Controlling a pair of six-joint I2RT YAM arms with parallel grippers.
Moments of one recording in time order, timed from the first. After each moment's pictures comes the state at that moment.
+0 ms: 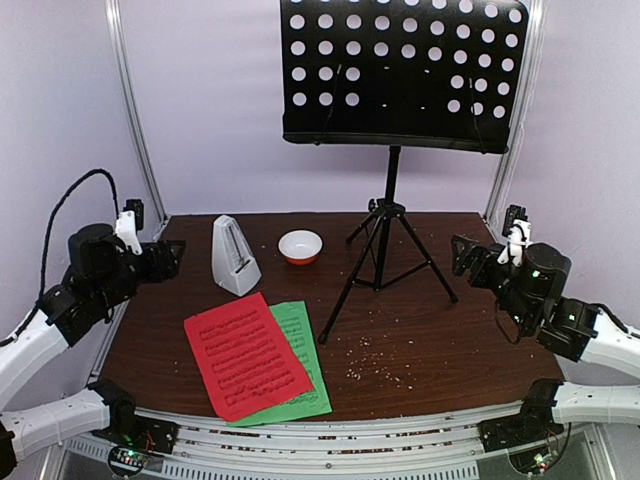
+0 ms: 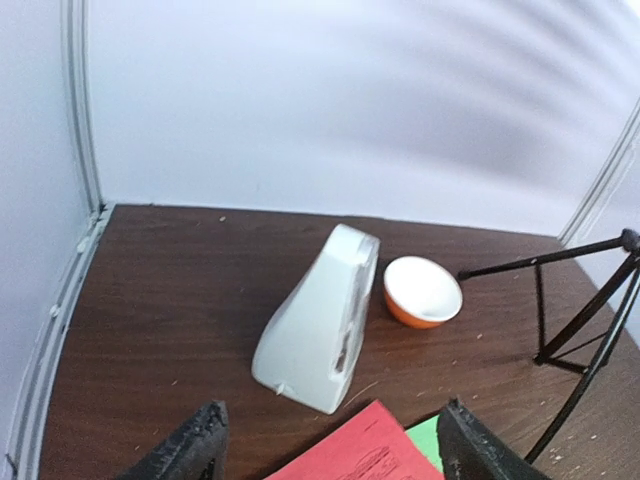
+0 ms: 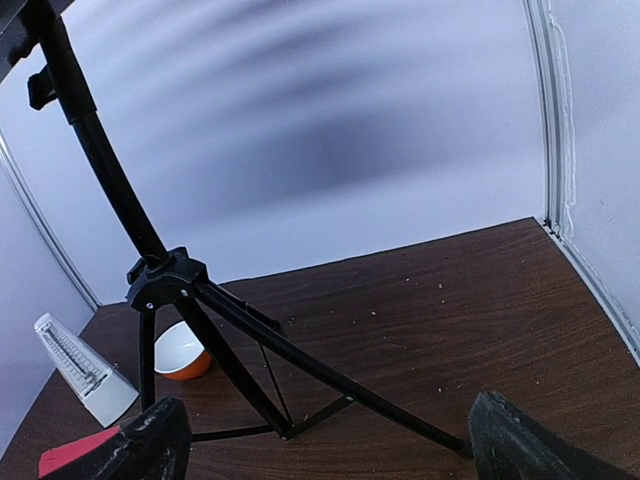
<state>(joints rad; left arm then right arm) -0.41 0.72 0.64 -0.20 -0.15 -0.31 0.77 0.71 0.53 0.07 0.65 0.38</state>
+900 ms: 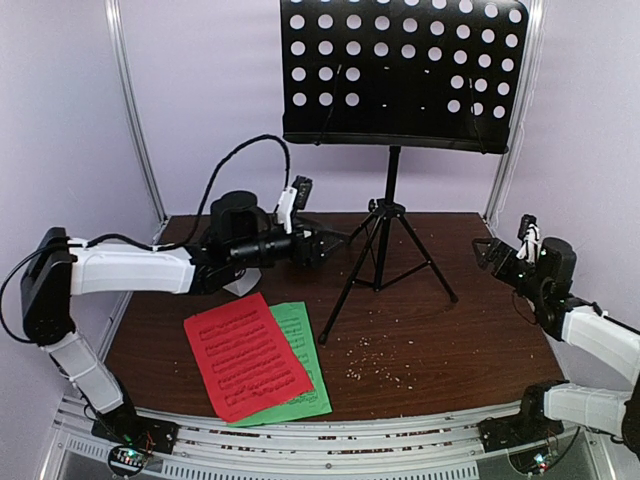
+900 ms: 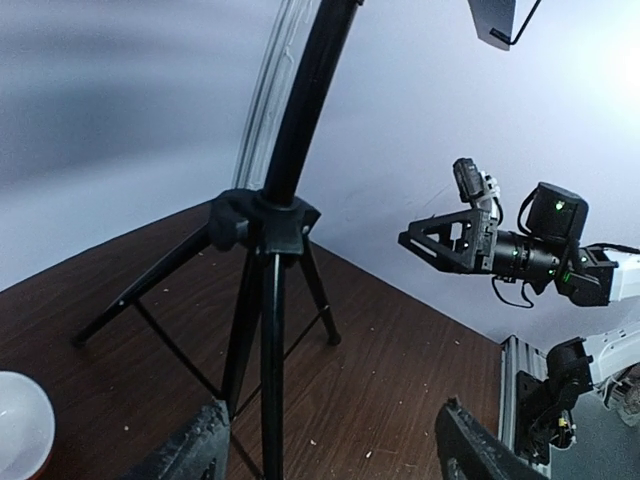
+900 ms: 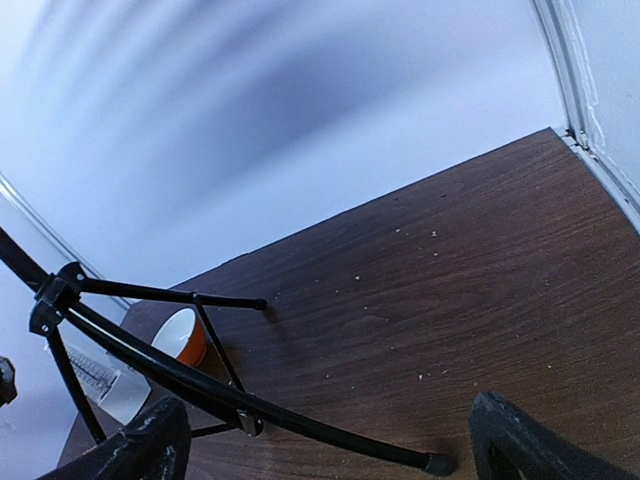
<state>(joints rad) -0.84 1.65 1.09 0.48 0.32 -0.29 0.02 0.94 0.41 0.33 -0.24 0.52</state>
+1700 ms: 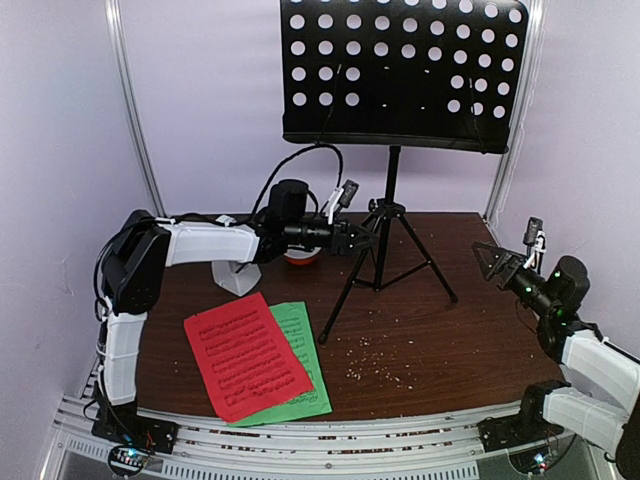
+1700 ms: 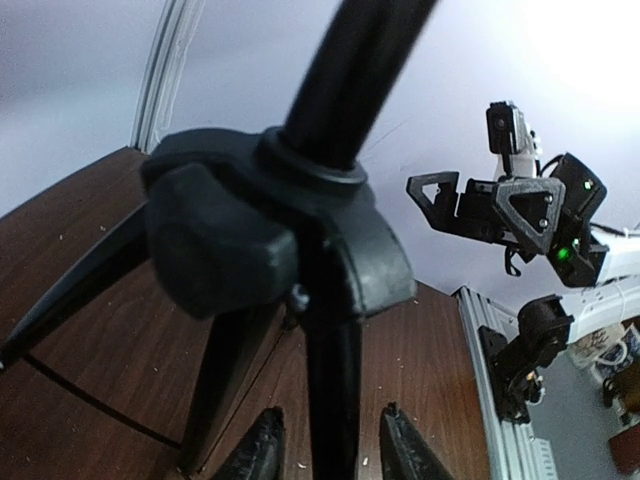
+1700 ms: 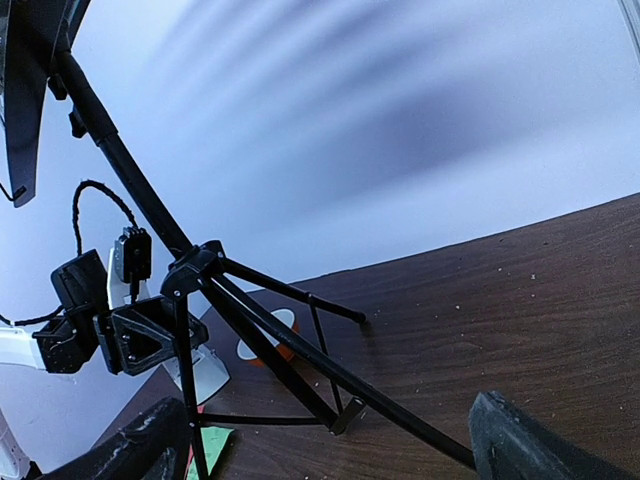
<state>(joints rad) -0.75 2.16 1.63 0.35 0.74 -0.30 0.00 0.79 0.26 0.59 -0.49 0.56</state>
